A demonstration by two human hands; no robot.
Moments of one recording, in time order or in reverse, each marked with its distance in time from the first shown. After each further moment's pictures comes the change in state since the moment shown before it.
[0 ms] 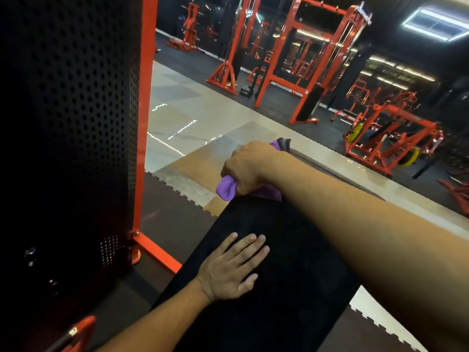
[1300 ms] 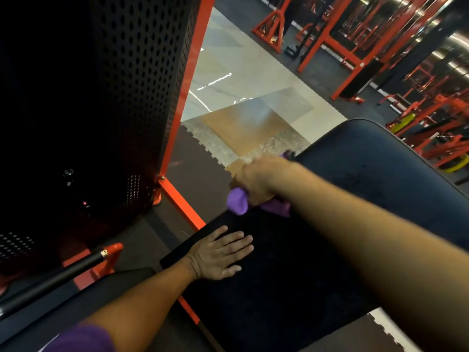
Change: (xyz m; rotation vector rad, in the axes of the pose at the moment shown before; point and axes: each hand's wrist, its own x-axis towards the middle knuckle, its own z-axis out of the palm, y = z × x) left_hand -0.132 -0.008 0.018 0.030 -0.185 -0.061; right_hand 0.050 -0.093 0.044 0.038 -0.312 -0.242
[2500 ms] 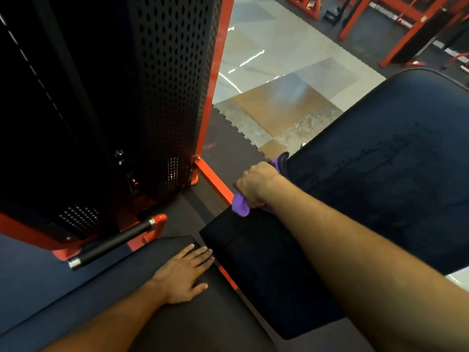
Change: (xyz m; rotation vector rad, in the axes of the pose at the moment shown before) left_hand -0.161 0.021 -0.098 -0.189 -0.950 -0.360; right_hand 0.059 -0.076 0.044 -0.082 -0.049 0.012
